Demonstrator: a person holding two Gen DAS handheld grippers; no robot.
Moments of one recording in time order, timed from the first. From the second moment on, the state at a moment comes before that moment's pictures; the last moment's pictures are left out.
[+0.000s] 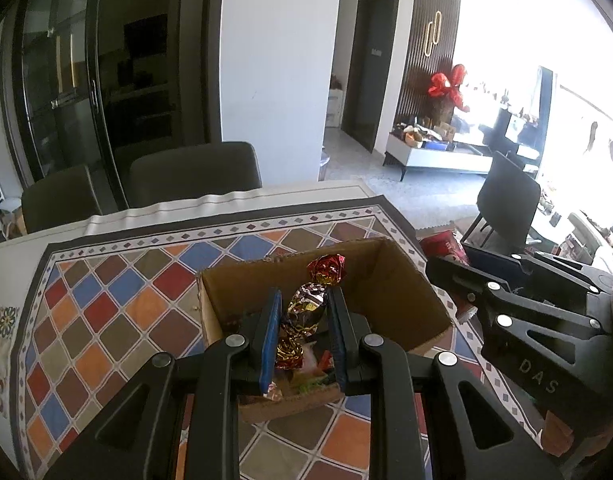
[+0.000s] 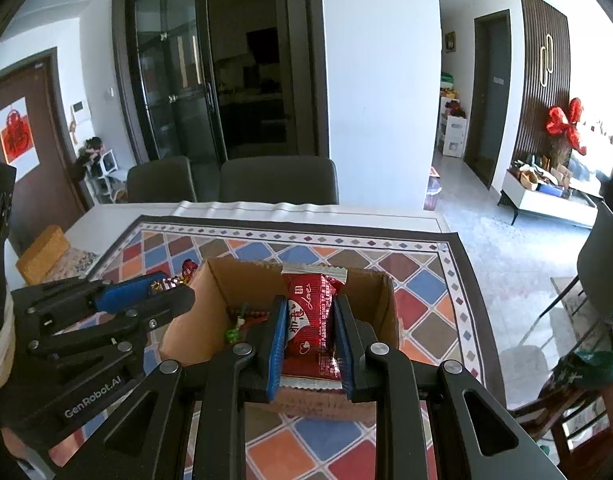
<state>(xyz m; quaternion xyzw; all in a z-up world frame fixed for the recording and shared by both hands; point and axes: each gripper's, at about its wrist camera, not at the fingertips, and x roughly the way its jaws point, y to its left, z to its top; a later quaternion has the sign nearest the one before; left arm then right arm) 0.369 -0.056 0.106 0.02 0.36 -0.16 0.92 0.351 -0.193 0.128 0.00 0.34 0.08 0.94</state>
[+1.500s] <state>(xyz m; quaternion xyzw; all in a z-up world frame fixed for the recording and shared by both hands) 0.262 -0.032 0.120 0.01 0.28 -0.07 0.96 0.277 -0.207 0.132 0.00 0.30 0.02 0.95</state>
